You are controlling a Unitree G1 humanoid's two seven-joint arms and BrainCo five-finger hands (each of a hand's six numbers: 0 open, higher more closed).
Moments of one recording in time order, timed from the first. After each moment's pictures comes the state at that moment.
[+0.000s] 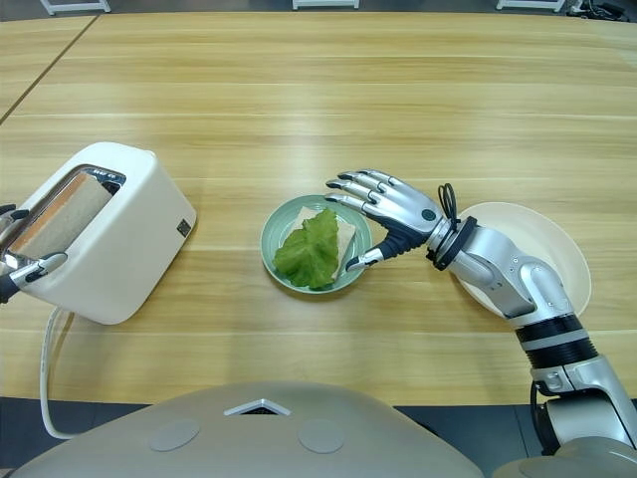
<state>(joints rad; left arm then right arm) 0.68 0.50 0.77 -0.64 0.55 -0.08 -0.38 -0.10 -0.77 0.19 -0.06 -0.71 -0.68 0.07</state>
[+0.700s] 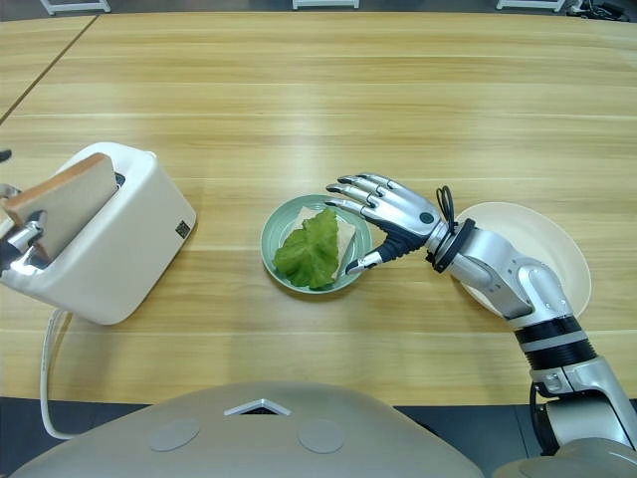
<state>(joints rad) 0.49 0.49 0.75 -0.60 0.29 -0.18 -0.28 -0.09 -0.77 0.19 -0.06 -0.74 -0.69 0.07</state>
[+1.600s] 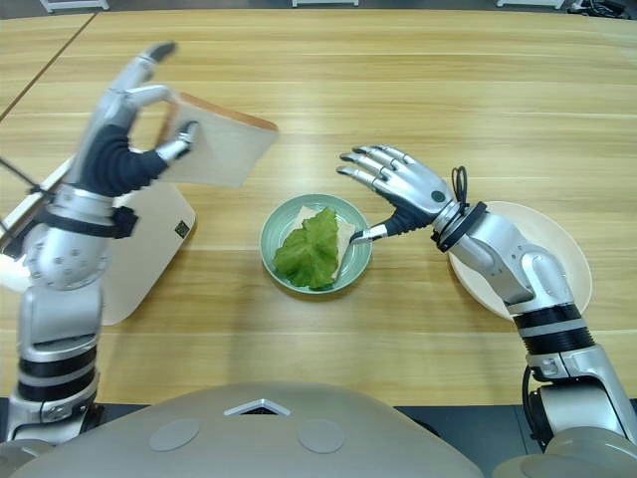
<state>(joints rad) -0.07 0.43 -0.05 -0.54 0.56 -0.02 -0.15 -0.17 -0.75 0.11 0.00 -0.75 -0.59 0.01</state>
